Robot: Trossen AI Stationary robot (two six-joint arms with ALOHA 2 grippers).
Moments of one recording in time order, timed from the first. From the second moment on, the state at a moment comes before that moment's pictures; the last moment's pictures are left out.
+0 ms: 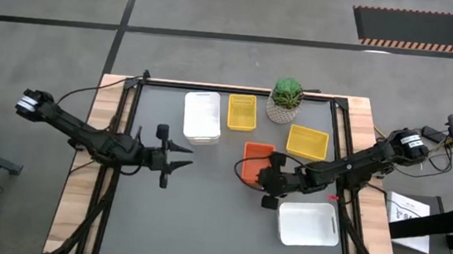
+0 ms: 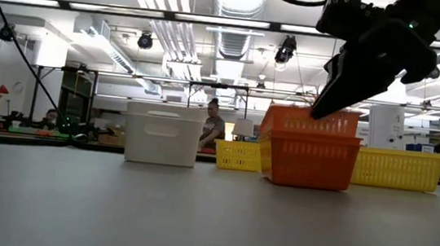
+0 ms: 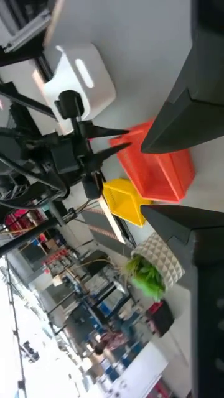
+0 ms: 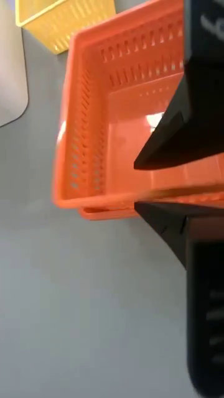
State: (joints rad) left arm -0.34 0.88 0.48 0.33 -0.48 0.47; right arm 0.31 1.46 0.81 -0.28 0.37 0.25
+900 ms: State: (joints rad) left arm -0.31 1.29 0.52 0.74 -0.47 0.41; right arm 0.43 1.24 0.86 -0.35 0.25 0.35
